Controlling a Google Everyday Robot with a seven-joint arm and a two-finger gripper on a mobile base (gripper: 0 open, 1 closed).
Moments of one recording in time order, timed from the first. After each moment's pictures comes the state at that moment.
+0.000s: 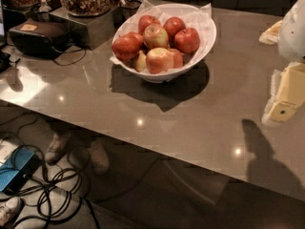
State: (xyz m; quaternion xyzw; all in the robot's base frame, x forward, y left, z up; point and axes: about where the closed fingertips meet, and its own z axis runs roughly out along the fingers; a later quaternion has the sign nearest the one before) arm 0.438 -0.216 0.977 -0.60 0.78 -0.04 0.16
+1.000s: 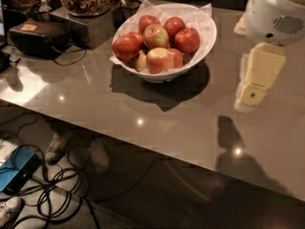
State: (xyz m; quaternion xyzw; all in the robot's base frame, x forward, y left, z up) arm 0.449 -0.172 0.993 -0.61 0.78 -0.03 0.13
